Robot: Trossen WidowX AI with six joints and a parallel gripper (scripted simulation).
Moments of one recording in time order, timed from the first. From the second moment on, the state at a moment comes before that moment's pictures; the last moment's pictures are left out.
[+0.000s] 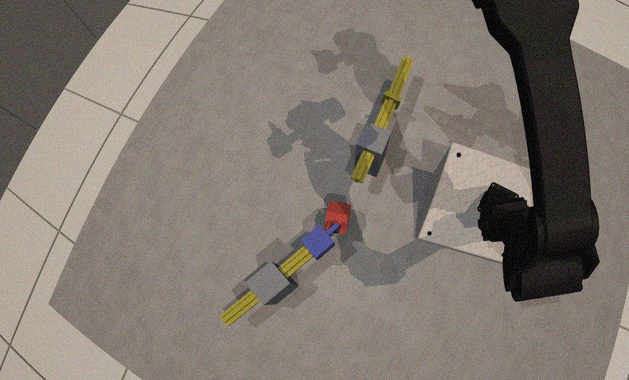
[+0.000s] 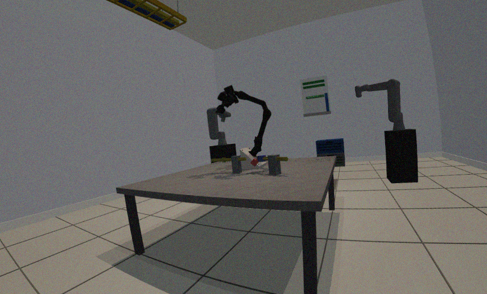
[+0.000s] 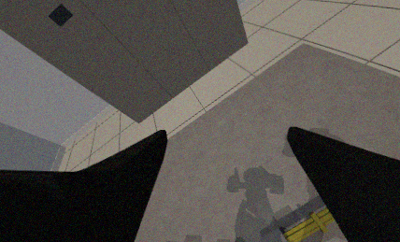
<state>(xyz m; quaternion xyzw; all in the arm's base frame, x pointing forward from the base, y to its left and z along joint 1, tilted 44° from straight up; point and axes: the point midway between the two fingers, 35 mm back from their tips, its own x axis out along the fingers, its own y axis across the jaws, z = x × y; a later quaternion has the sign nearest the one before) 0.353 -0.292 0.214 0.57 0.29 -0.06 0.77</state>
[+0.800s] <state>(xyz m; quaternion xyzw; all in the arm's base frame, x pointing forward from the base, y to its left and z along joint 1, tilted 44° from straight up) 0.359 -0.095 0.139 0.41 0.54 0.11 0.73</state>
